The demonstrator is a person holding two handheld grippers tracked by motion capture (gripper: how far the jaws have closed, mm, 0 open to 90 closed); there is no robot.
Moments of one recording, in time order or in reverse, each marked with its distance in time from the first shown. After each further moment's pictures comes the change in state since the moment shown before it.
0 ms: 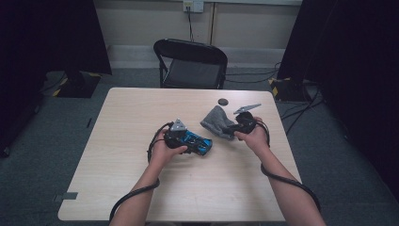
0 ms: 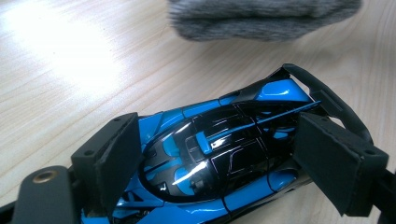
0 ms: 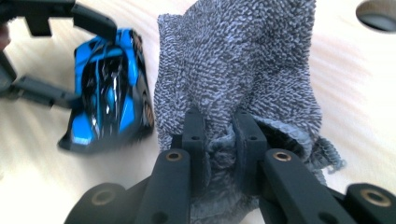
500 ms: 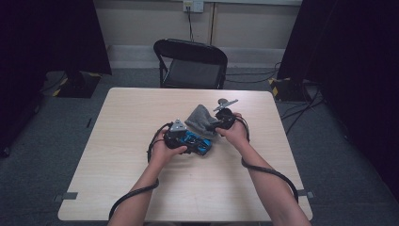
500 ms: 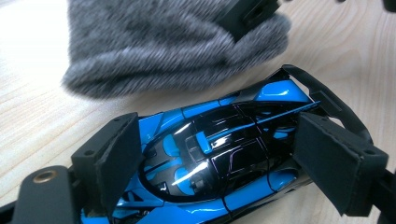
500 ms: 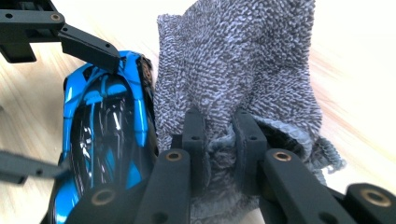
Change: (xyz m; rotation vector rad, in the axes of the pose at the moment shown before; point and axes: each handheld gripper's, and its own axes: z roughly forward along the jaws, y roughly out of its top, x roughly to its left) left arm 0.000 -0.001 0.000 -0.011 0.000 -0.001; right arm 0.020 0.031 0.059 0.044 0.018 -0.045
